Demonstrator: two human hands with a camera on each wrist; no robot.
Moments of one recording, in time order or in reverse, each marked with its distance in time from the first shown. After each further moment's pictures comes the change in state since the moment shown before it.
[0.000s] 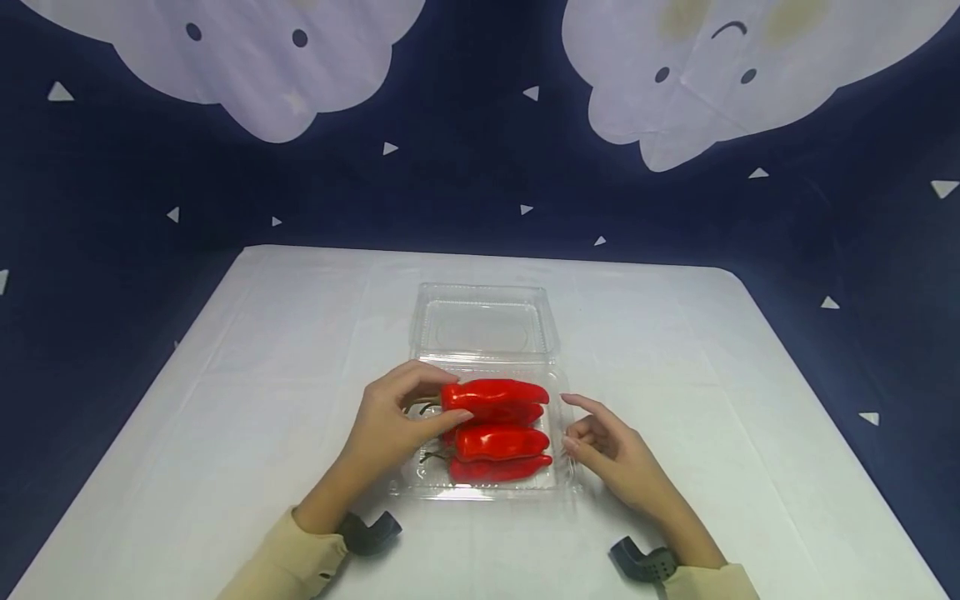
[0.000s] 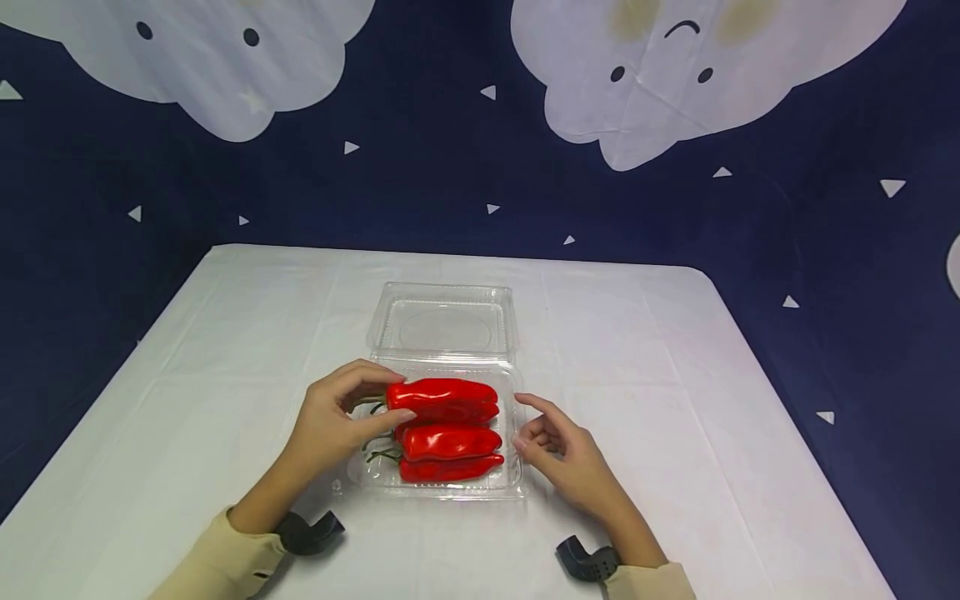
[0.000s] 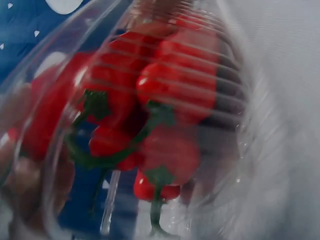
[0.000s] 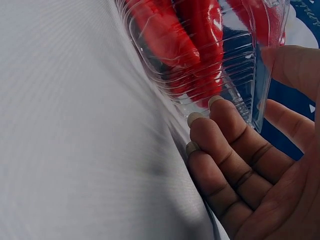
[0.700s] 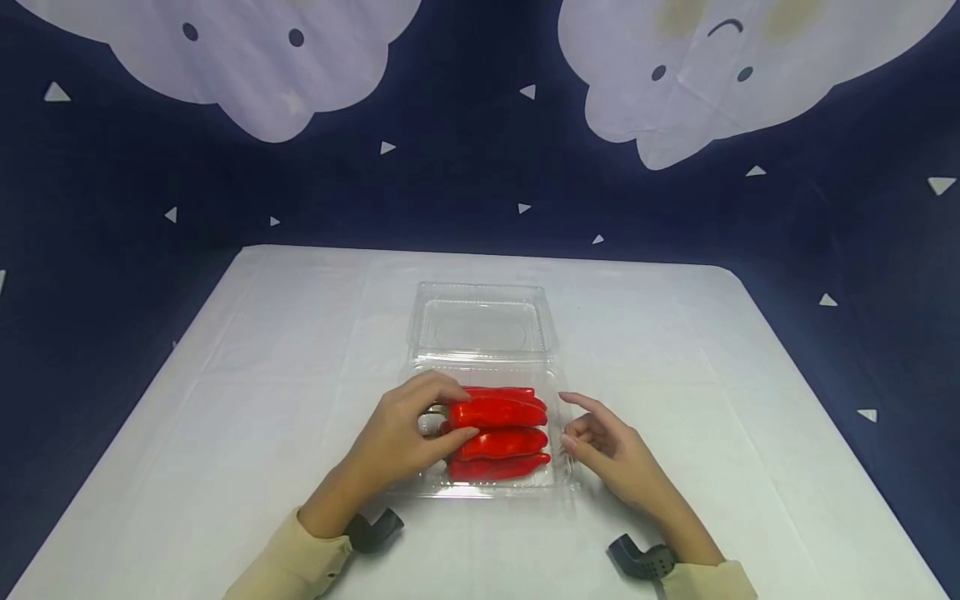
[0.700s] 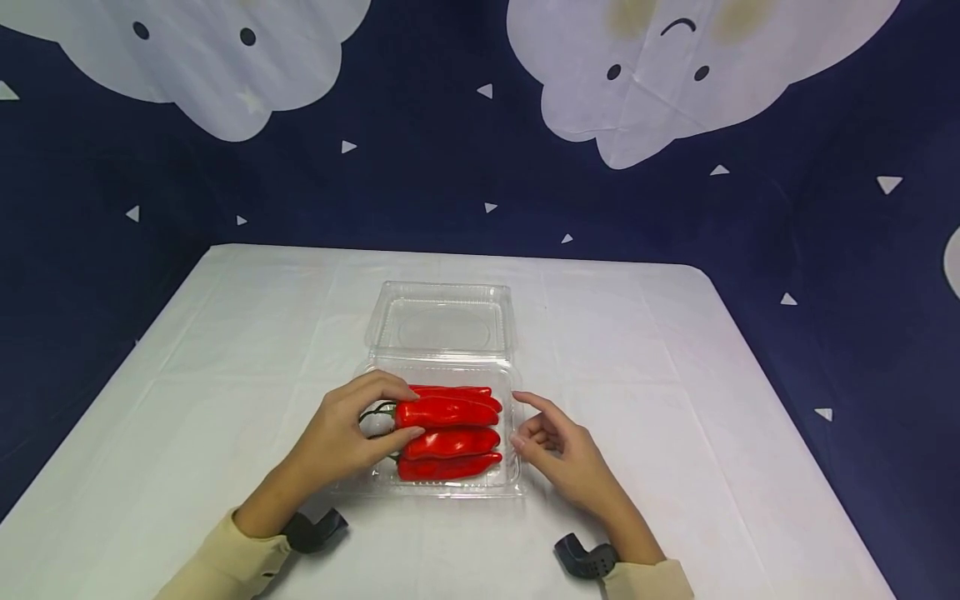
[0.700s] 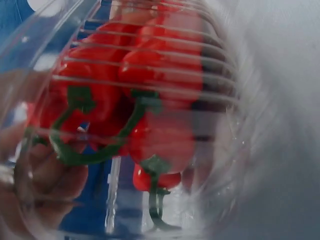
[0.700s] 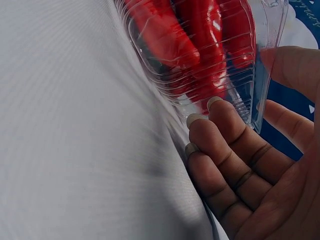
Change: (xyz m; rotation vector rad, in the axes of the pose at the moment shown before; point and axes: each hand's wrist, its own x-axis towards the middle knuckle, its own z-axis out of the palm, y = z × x) left_hand -0.003 0.002 0.008 0.242 -0.133 0.186; right_hand 0.000 0.001 0.001 -0.025 0.008 0.008
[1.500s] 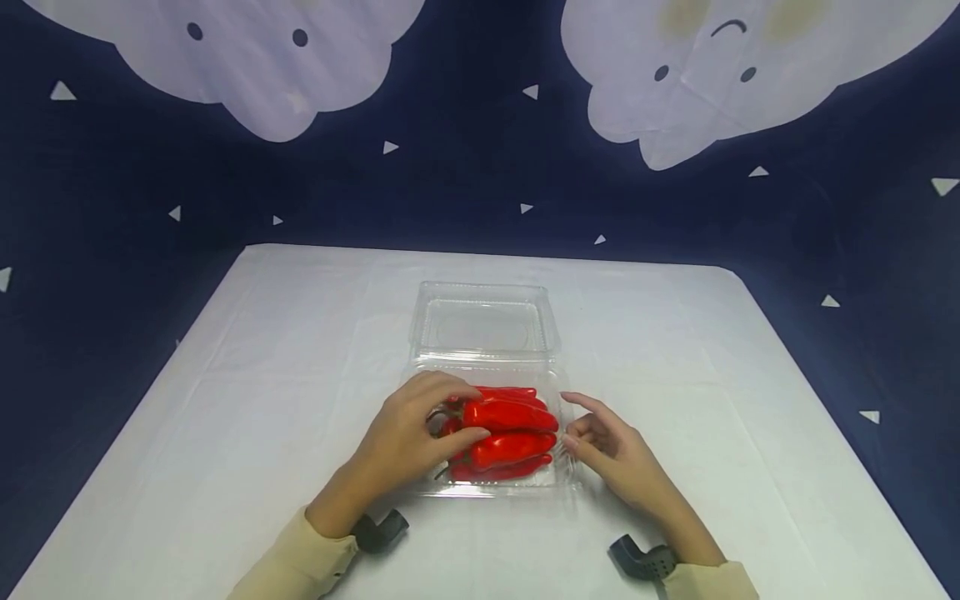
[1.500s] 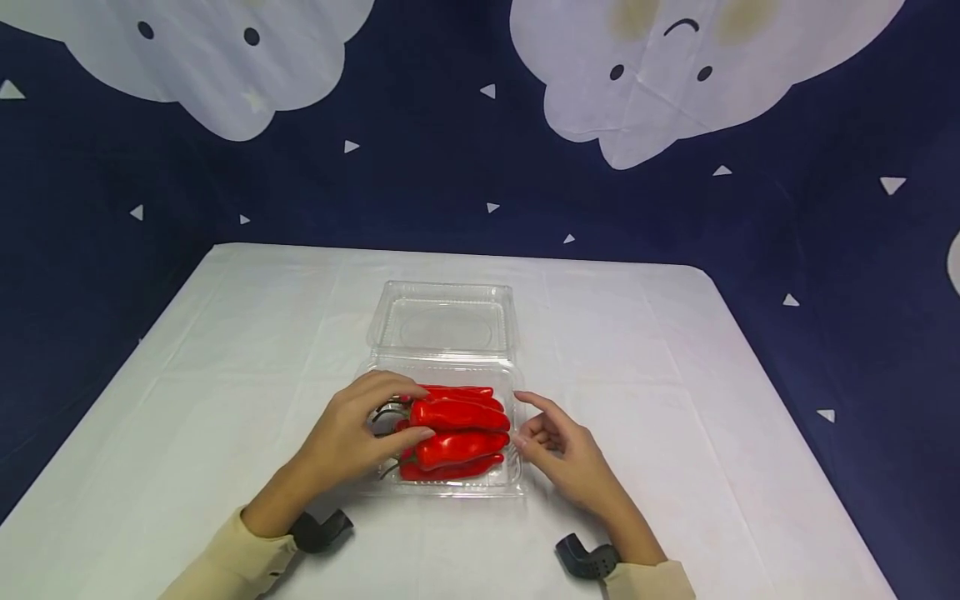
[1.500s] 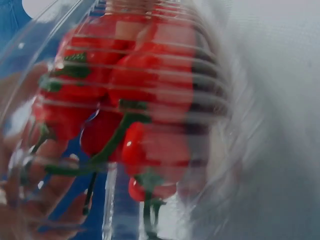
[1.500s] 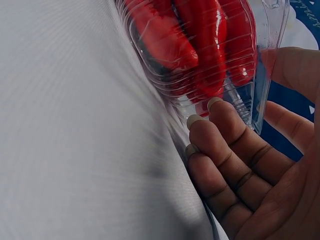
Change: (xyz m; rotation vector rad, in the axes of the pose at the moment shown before) left_hand 0.001 0.005 0.002 0.144 -0.006 -0.052; right_hand 0.000 0.000 0.000 0.000 0.001 -0.001
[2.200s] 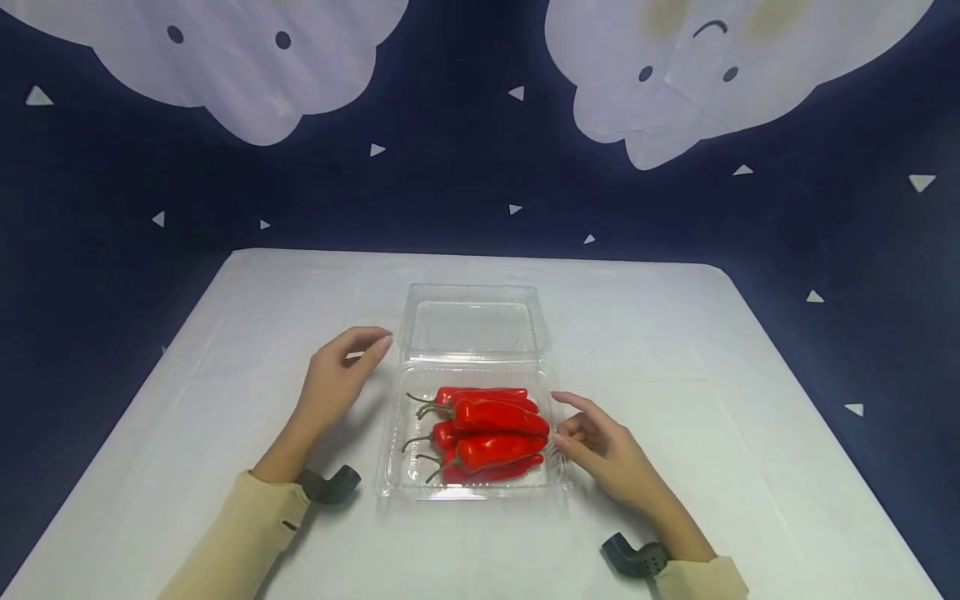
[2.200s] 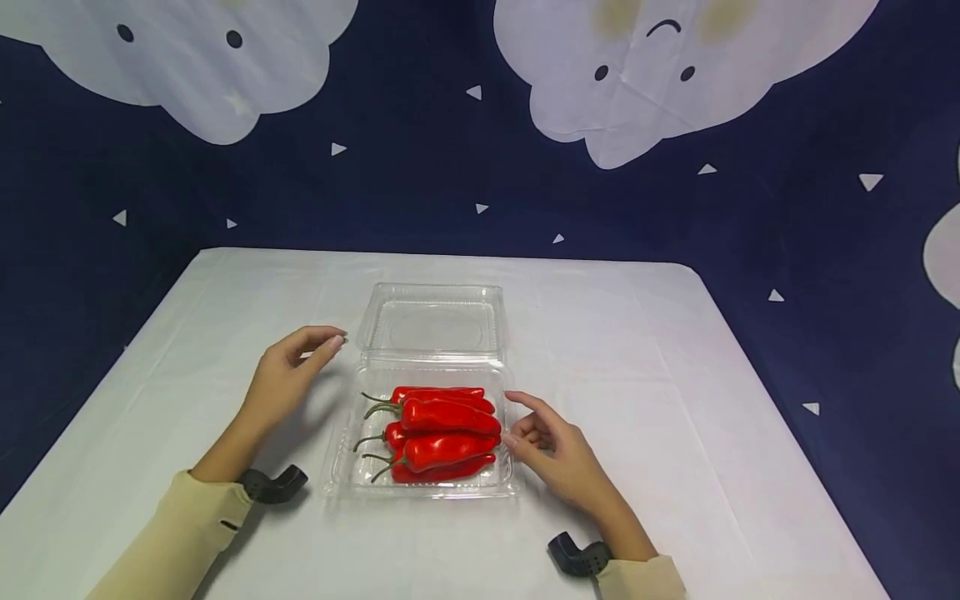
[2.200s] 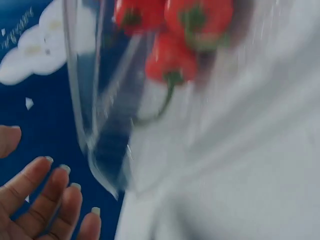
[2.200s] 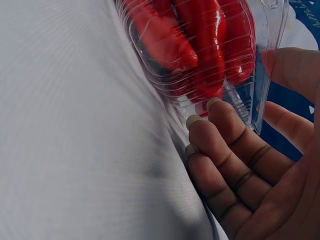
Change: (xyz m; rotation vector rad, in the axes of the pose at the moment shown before) left_hand 0.015 -0.070 -0.050 -0.104 0.199 -0.454; right_hand 0.000 -0.002 -0.001 0.038 -0.010 -0.006
